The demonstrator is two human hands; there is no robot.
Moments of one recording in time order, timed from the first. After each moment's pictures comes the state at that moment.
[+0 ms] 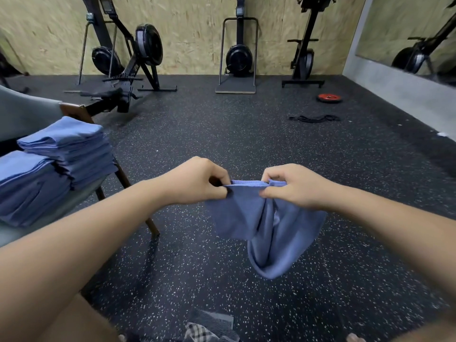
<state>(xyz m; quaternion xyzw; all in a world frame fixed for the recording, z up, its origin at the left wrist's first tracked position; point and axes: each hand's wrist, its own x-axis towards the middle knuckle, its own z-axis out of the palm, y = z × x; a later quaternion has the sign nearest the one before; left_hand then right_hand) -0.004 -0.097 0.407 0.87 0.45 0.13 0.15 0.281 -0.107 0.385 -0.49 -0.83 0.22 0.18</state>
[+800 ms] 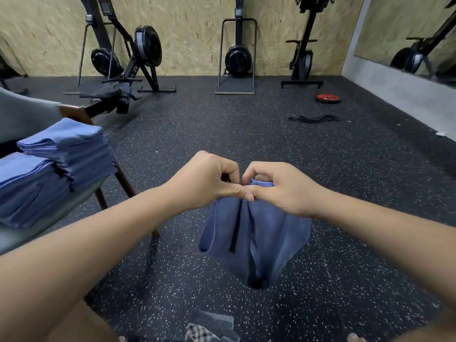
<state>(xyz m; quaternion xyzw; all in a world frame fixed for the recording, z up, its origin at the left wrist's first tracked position) 0.018 -0.122 0.417 0.85 0.39 0.28 0.20 0.253 -0.132 0.396 -0.40 -0.83 0.27 0.27</state>
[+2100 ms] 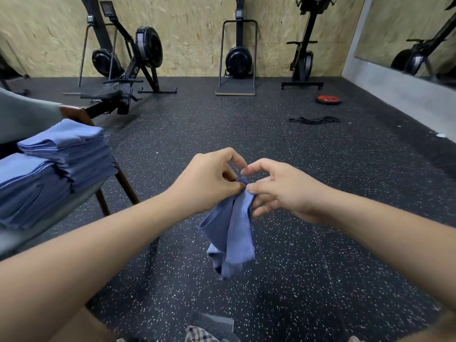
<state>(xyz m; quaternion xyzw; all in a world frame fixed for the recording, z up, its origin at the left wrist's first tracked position) 0.029 -0.133 0.418 0.79 0.48 0.32 0.20 0.237 -0.149 0.413 -0.46 -0.62 0.55 0.32</state>
